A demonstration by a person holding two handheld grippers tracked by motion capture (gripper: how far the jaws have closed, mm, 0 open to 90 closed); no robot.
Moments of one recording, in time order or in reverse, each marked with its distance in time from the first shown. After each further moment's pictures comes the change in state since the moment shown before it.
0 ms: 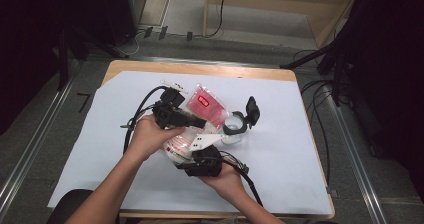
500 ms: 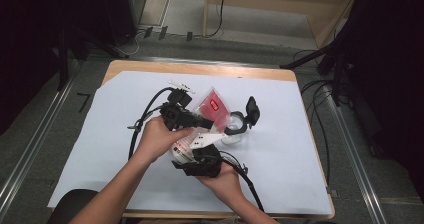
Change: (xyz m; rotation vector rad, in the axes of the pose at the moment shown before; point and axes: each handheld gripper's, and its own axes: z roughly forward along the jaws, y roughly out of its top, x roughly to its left) left arm -0.005 0.005 0.014 -0.021 -0.047 -0.058; right arm 0.000 0.001 -0.001 -0.035 0.018 0.081
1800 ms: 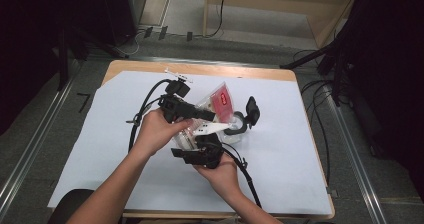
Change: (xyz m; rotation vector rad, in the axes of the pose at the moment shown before) left arm -0.002 0.017 -0.015 -0.041 -0.008 -0.055; right arm -0.010 0.020 -0.007 -0.078 -0.004 0.116
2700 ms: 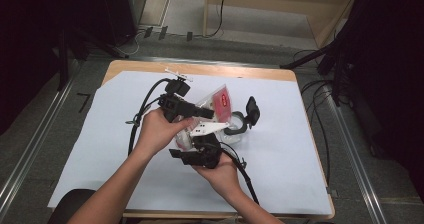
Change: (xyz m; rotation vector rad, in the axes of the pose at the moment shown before) left arm -0.004 0.003 0.000 -0.013 0.052 -0.017; right arm 0.008 0.007 -0.002 0.014 0.000 -0.045
